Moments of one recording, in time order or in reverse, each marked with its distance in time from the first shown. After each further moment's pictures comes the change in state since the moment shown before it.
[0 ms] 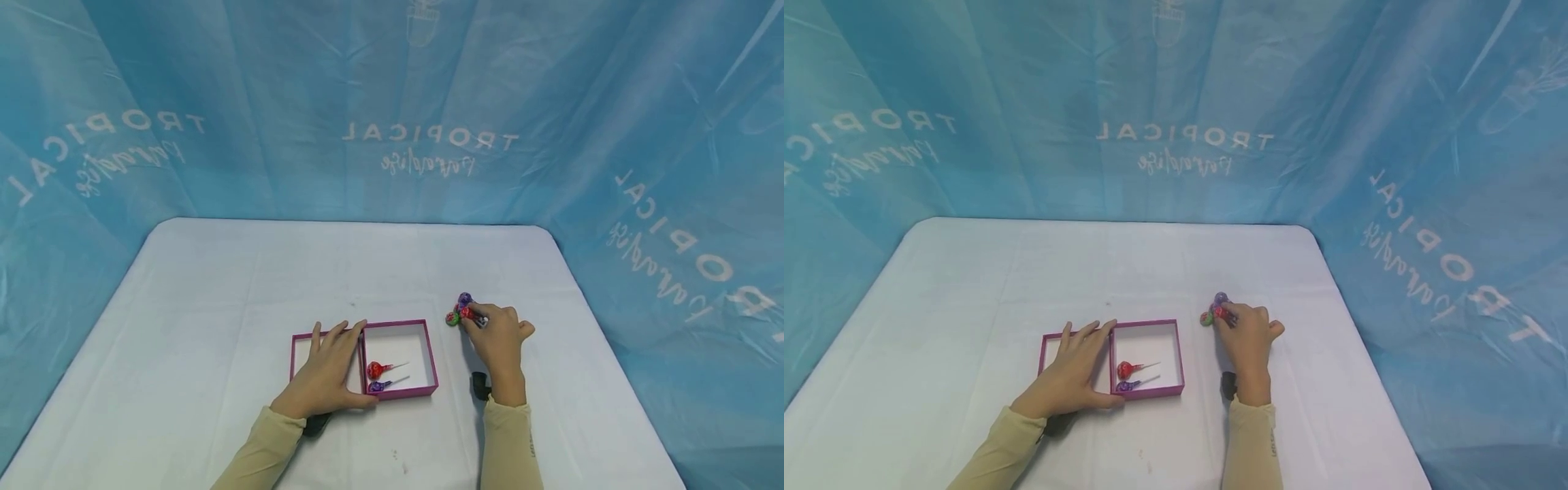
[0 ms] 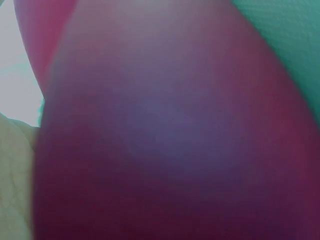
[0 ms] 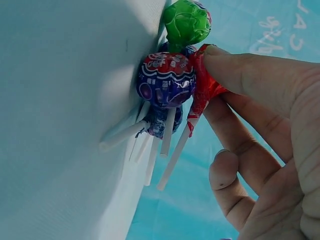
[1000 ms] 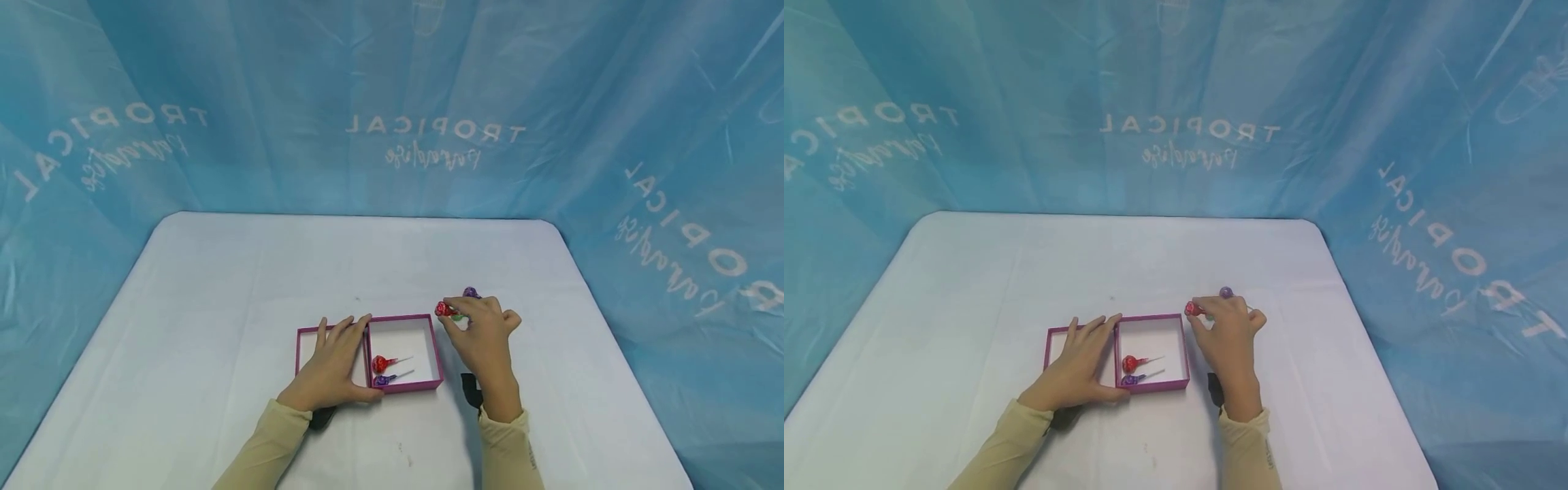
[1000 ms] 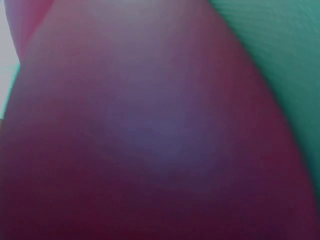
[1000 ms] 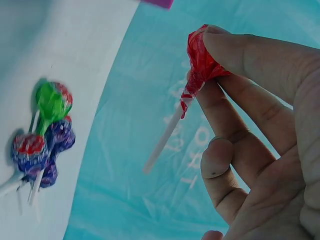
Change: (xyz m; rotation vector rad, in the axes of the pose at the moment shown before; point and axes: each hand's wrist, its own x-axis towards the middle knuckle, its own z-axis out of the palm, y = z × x) left_hand 0.000 -0.004 0.006 0.004 -0.013 -0.014; right_hand -0.024 -0.055 -0.015 0.109 0.106 -0.297
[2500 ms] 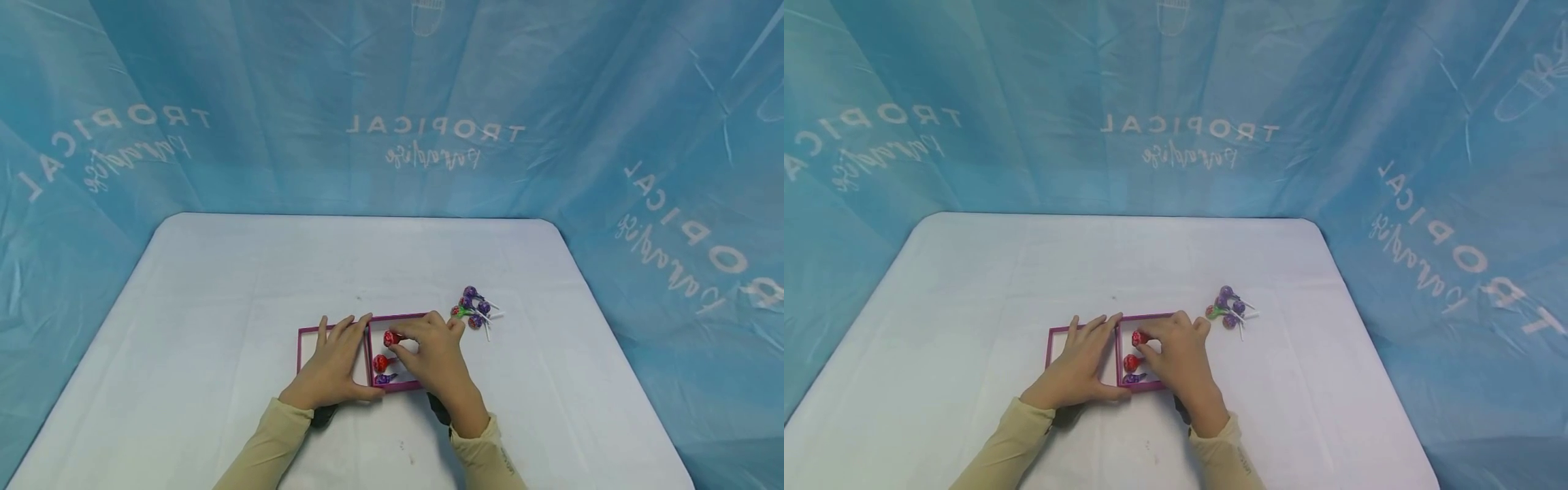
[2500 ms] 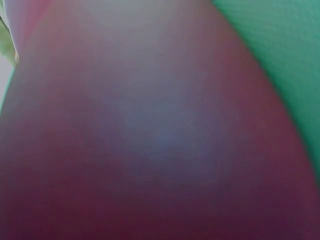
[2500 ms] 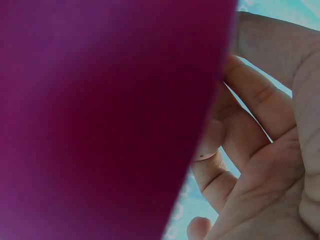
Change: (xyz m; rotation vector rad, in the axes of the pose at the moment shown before) left_hand 0.001 -0.001 0.001 0.012 0.035 0.034; right_hand -0.023 -0.053 0.027 0.039 -0.195 -0.242
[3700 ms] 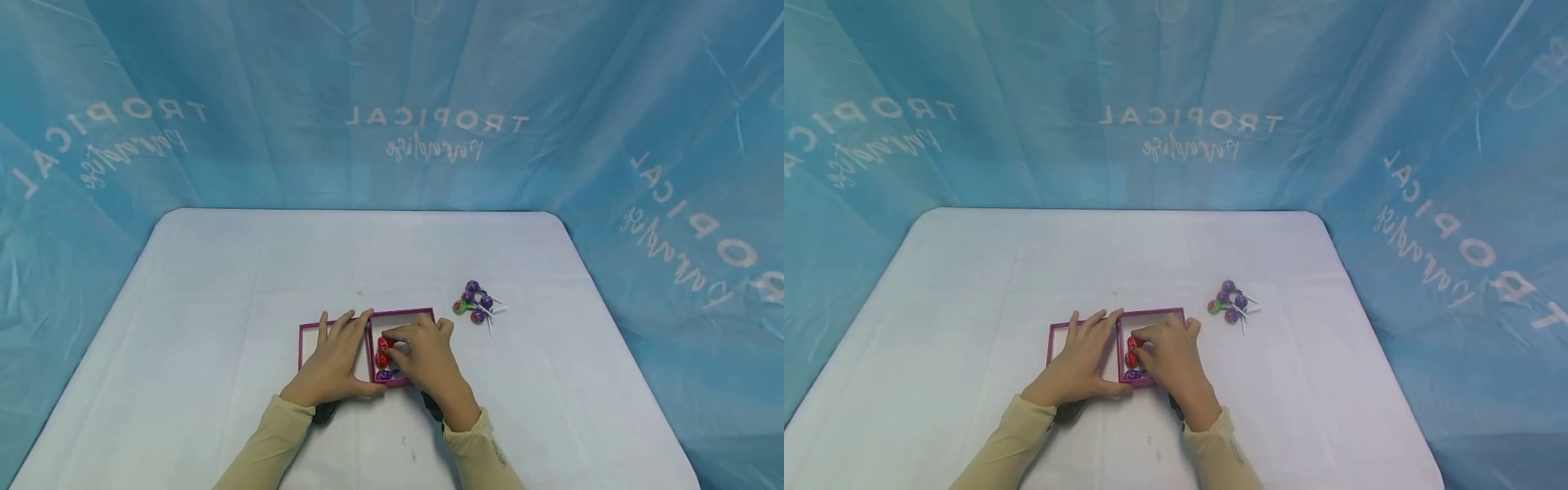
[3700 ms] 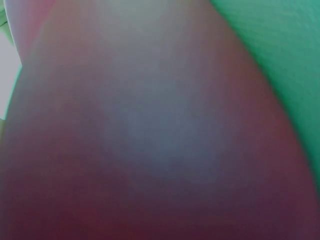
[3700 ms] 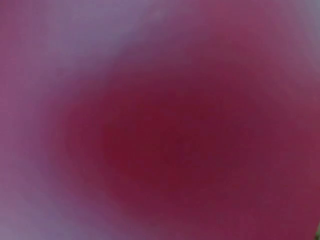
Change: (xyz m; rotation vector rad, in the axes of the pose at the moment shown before) left_hand -0.001 0.001 0.001 0.010 -0.012 -0.013; right_hand -0.002 -0.003 0.020 -0.013 -0.146 0.072
